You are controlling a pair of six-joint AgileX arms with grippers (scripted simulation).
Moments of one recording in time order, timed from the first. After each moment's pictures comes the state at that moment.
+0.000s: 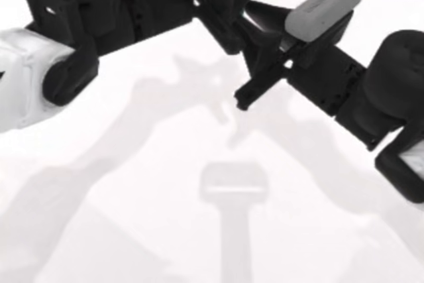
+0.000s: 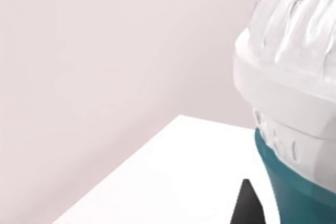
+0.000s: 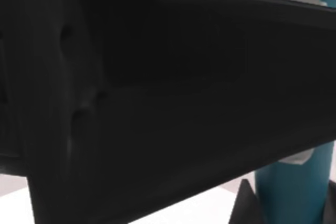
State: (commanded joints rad) left arm -0.53 1.56 1.01 0.51 0.53 0.10; right arm 0.63 1.62 0.71 1.04 -0.15 0.06
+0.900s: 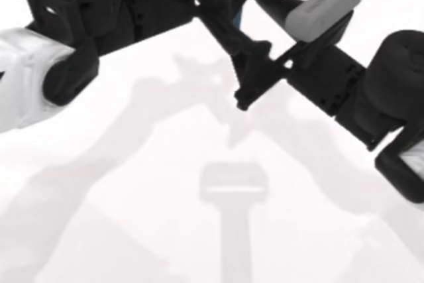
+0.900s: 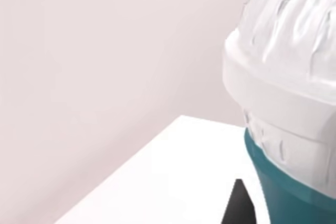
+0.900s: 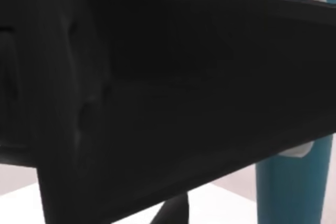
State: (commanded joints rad) left arm -0.53 1.56 1.01 0.51 0.53 0.10; right arm 0.63 1.62 0.71 1.04 -0.15 0.06
